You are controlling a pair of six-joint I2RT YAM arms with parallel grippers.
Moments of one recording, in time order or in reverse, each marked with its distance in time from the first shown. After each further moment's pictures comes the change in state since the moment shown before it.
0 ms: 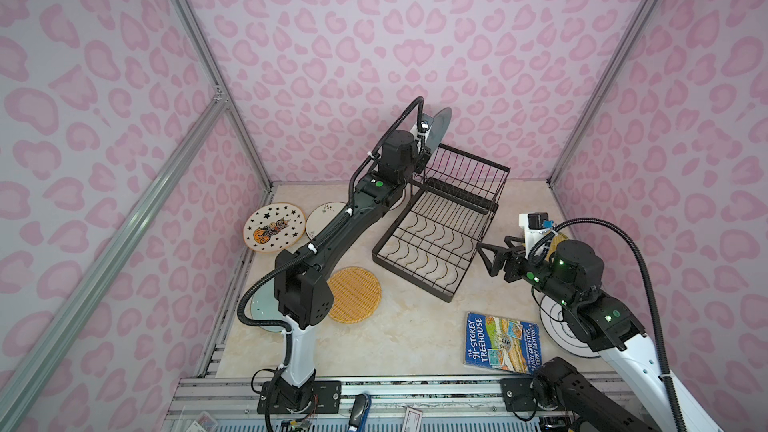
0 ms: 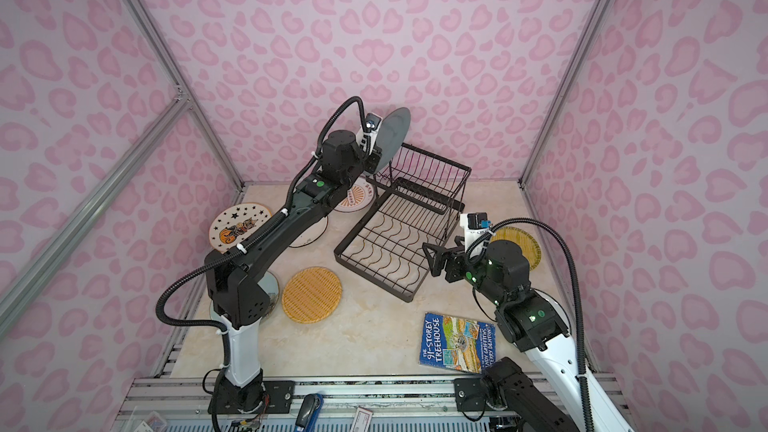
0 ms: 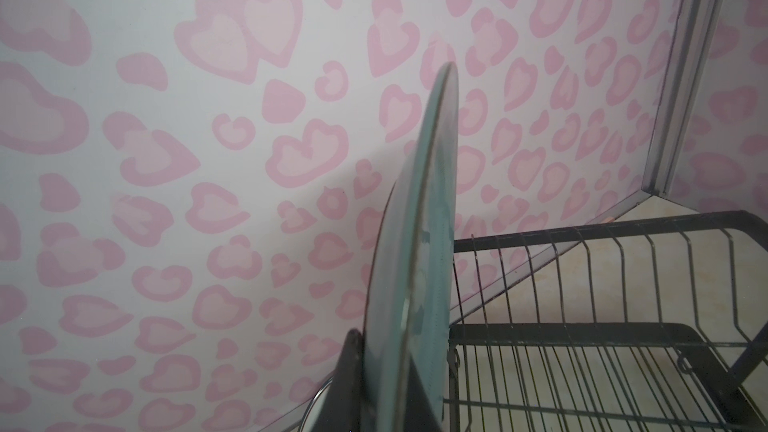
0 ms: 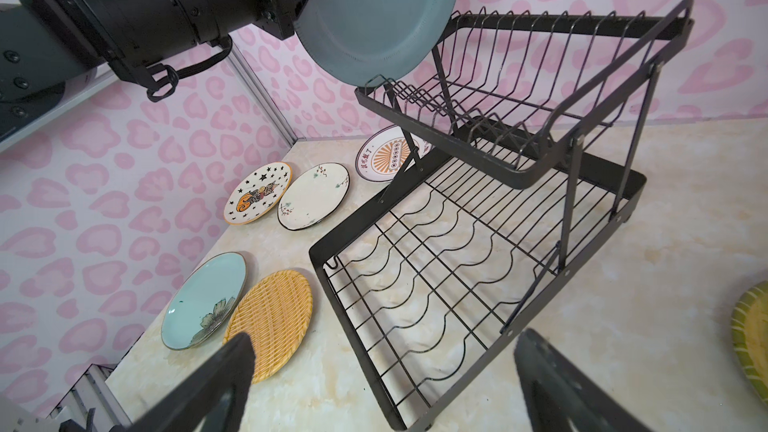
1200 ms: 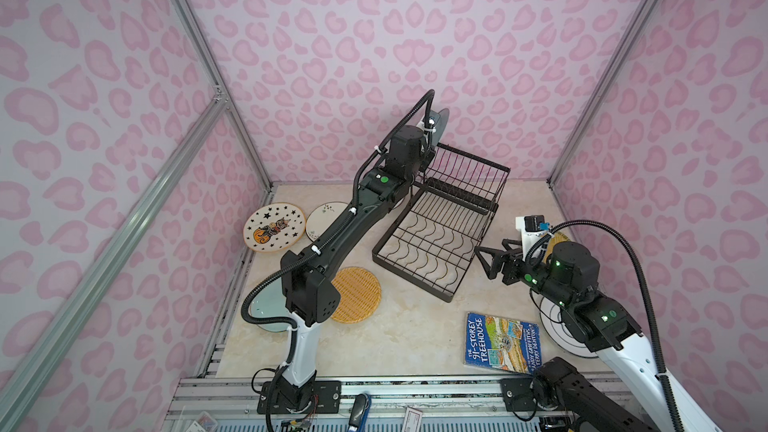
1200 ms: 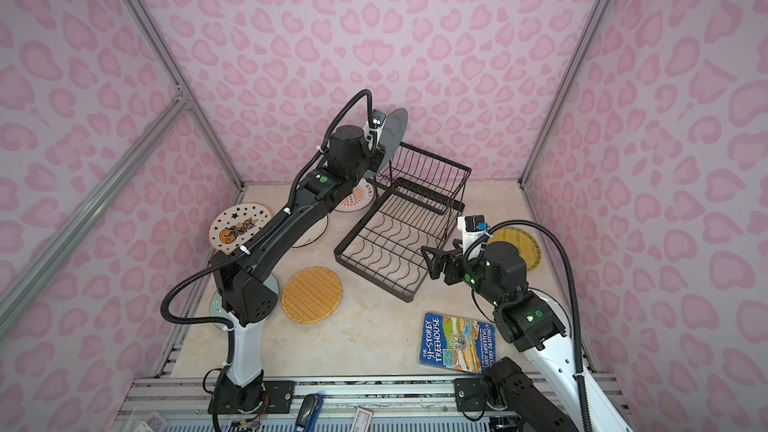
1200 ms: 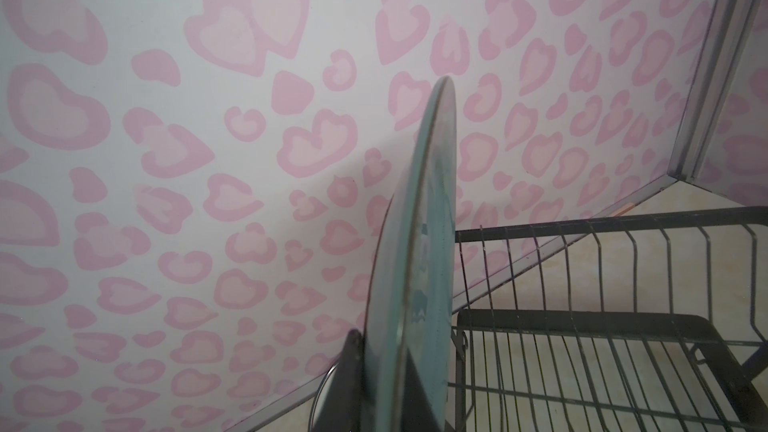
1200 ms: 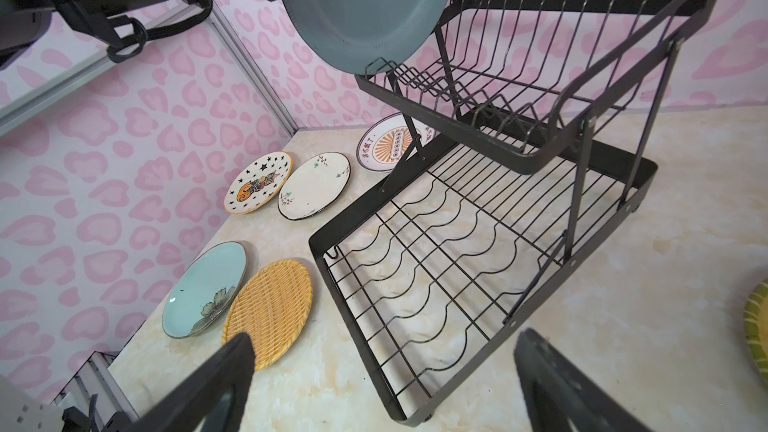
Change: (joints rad) left arm -0.024 0.058 0.165 -0.159 -0.090 -0.018; right arm 0.000 -0.003 -0.027 0.004 -0.018 -0.005
